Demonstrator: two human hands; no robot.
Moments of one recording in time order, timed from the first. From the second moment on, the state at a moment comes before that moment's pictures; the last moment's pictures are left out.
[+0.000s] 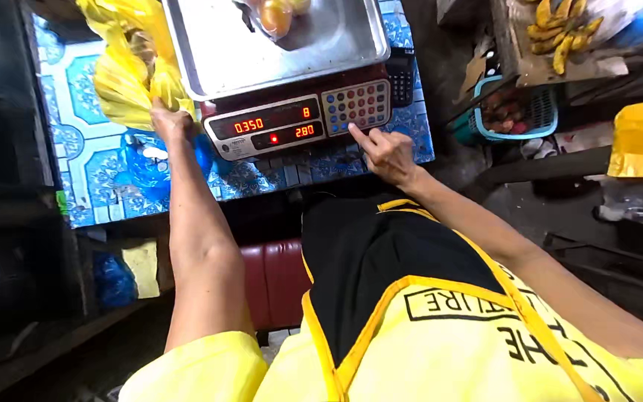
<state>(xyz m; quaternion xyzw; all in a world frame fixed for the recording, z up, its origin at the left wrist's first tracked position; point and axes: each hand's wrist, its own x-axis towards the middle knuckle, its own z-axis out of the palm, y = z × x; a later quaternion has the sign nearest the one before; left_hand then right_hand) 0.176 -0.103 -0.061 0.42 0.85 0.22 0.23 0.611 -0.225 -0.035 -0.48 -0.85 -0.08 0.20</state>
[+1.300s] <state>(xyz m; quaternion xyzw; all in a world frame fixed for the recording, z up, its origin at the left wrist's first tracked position) 0.016 -0.139 -0.023 0.47 0.75 0.42 0.18 0.138 0.098 0.042 -0.46 -0.85 0.04 -0.26</state>
